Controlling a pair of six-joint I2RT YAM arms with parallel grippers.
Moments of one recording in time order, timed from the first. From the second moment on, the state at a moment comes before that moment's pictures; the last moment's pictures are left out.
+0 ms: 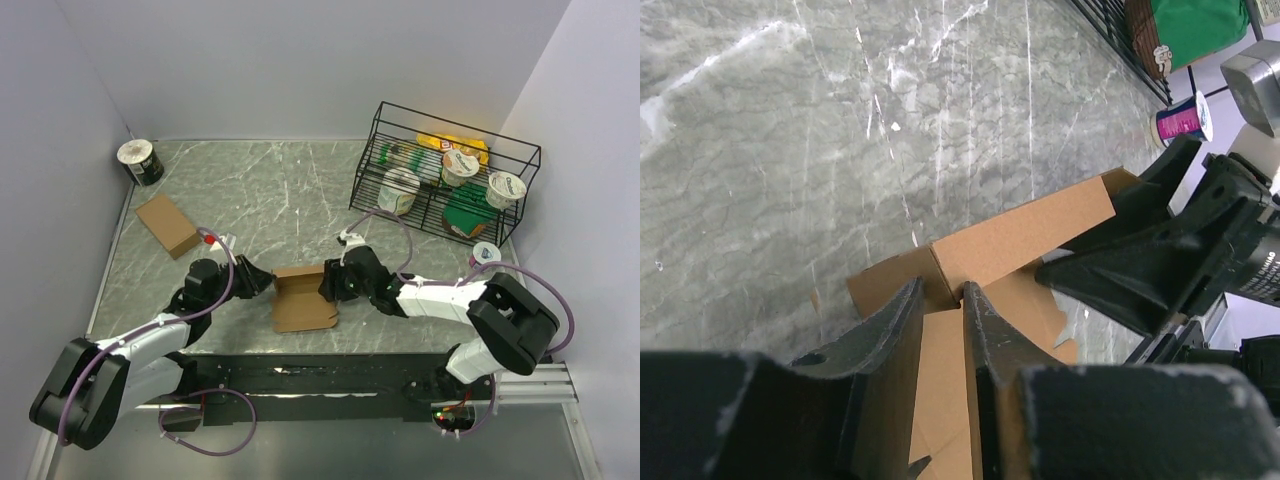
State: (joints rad) left arm -0.41 1.06 0.20 0.52 0.31 -0.71; right arm 0.81 1.45 0.61 0.14 0.01 0.56
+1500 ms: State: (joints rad) left arm -0.40 1.06 0.21 0.50 0.29 -0.70; right arm 1.00 1.32 0.45 0.32 0.14 0.32
